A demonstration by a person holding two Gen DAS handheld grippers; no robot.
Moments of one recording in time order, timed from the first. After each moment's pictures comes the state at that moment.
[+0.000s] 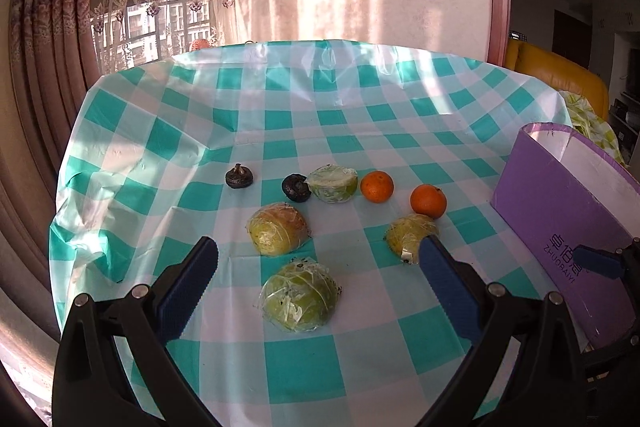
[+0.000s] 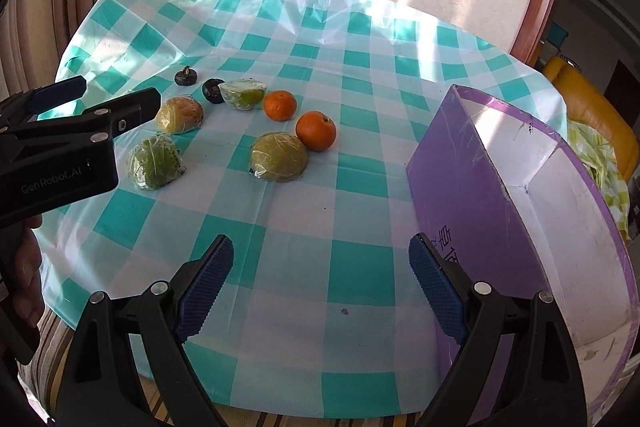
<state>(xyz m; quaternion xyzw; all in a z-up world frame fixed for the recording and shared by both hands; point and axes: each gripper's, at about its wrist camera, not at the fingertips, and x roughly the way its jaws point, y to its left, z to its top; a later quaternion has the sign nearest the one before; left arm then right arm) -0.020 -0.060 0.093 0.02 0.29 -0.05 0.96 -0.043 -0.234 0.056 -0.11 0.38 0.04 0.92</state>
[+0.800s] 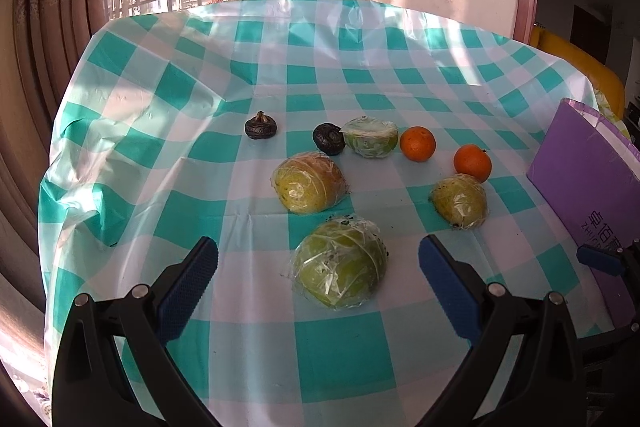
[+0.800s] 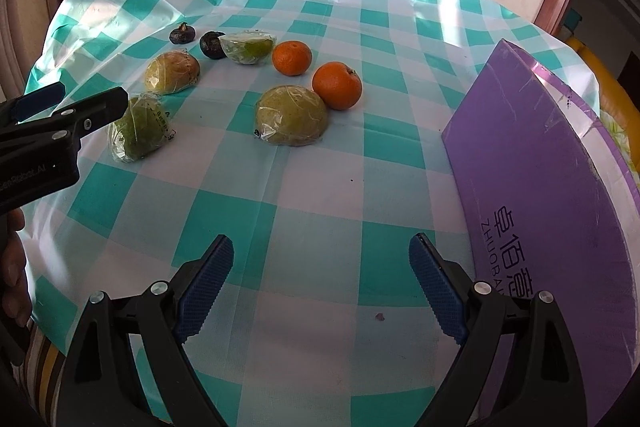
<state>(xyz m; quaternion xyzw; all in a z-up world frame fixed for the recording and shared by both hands) -0.001 -0.033 0.052 0.00 0.34 -0.03 0.94 -0.015 -0.223 0.018 -0.11 0.43 0.04 0.89</state>
